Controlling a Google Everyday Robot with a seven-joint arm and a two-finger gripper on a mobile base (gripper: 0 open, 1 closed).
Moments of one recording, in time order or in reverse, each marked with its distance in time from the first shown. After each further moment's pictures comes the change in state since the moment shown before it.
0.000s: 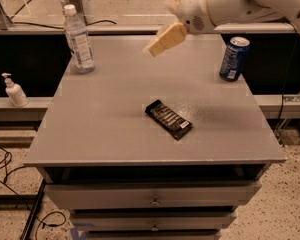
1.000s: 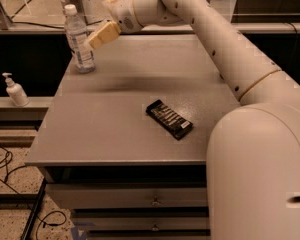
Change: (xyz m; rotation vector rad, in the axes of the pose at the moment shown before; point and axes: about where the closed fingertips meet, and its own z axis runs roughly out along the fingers) arm -0.062 -0.017 0.183 -0.129 -0.189 -0.025
